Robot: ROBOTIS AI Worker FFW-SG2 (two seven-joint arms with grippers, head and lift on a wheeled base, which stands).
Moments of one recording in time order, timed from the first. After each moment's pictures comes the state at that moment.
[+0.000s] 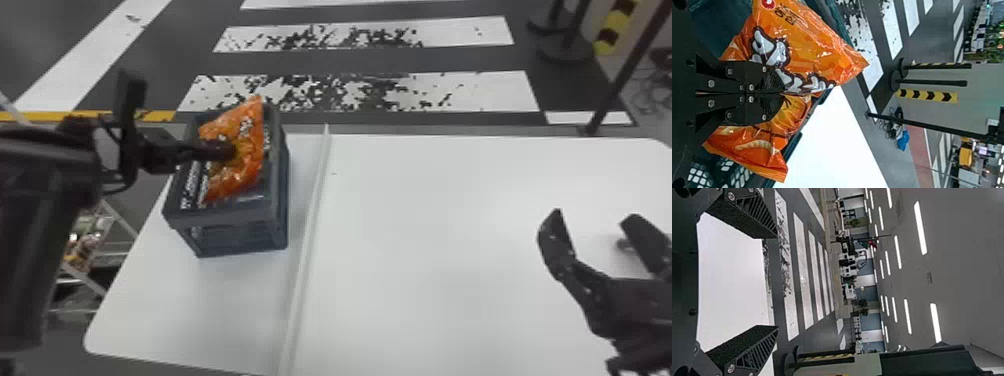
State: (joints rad) left arm -0.40 0.52 0.03 -1.24 -0.05 0.53 -1.11; right arm 0.62 -0.04 -0.03 -2.01 -0.18 -0.18 0.08
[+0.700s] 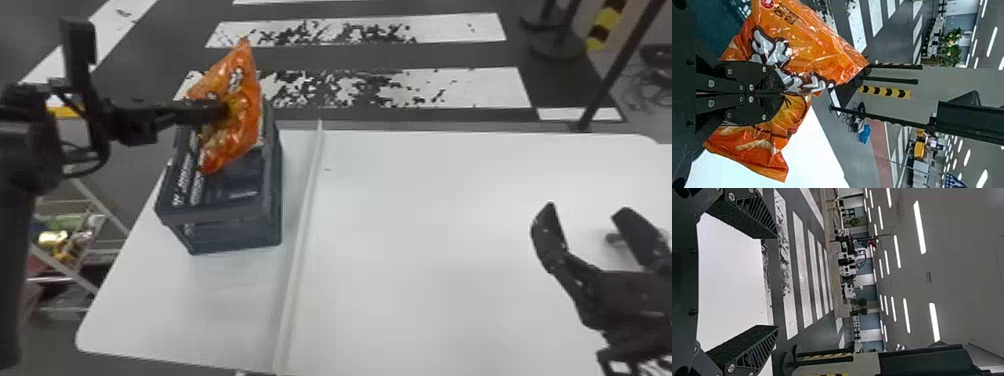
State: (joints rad) left arm -0.27 0.48 0.19 -1.72 0.07 0.84 -1.09; right arm 0.62 -0.03 -0.03 -2.01 -0.18 -0.18 0.08
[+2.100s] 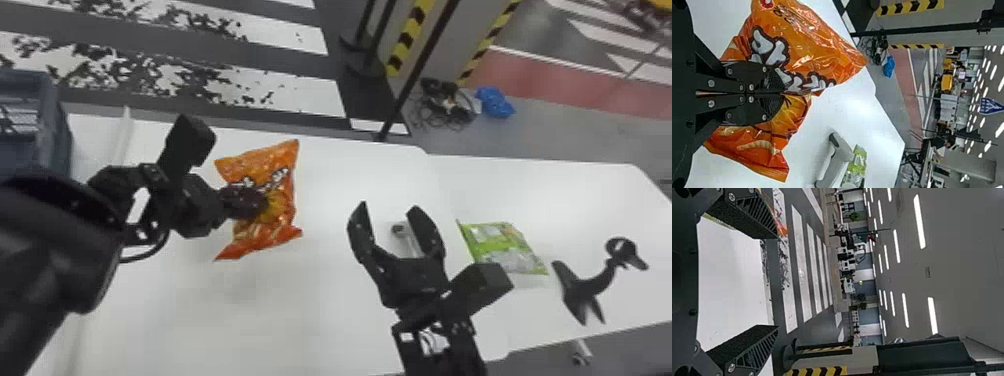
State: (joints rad) left arm -0.20 0.11 -0.43 -1.59 -0.07 0.62 -0.72; right arm 0.64 -0.04 -0.07 -2.04 -0.20 -0.17 0.08
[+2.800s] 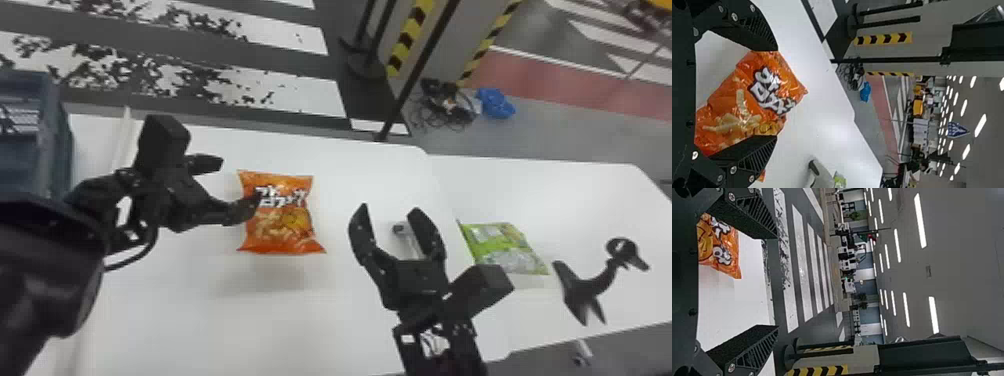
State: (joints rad) left arm -0.12 0.11 -0.36 -1.62 -0.02 0.46 -0.57; right arm 0.65 -0.04 -0.07 -2.04 -0.20 -0.18 0.08
